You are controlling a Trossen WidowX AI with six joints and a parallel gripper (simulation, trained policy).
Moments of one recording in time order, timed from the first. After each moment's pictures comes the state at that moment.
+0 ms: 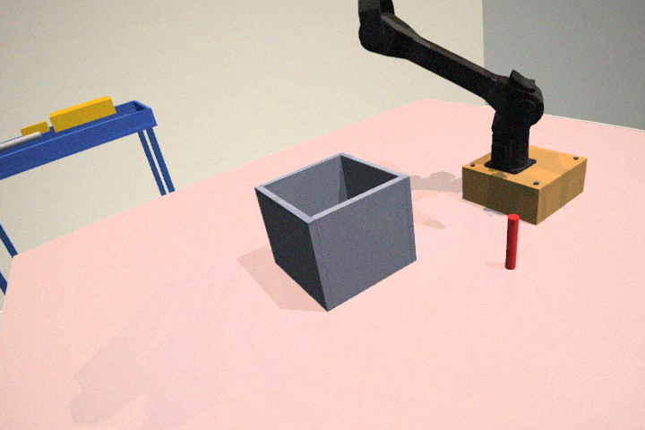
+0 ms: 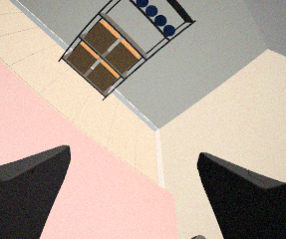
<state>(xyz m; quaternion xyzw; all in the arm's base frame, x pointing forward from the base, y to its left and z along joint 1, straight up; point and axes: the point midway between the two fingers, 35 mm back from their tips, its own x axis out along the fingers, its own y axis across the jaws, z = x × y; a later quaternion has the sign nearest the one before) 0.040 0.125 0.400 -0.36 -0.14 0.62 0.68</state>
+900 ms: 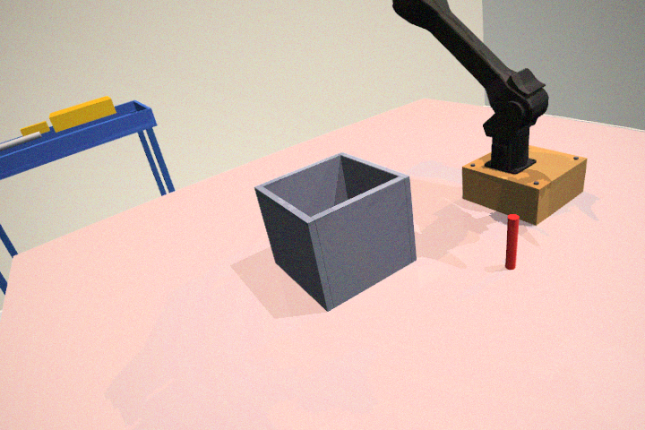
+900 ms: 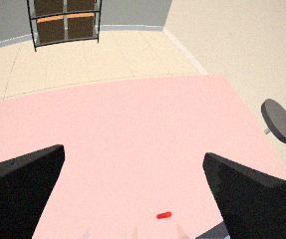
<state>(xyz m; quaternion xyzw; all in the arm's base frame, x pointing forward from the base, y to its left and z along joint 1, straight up) 0.047 0.155 0.331 -0.22 0.24 0.52 0.79</state>
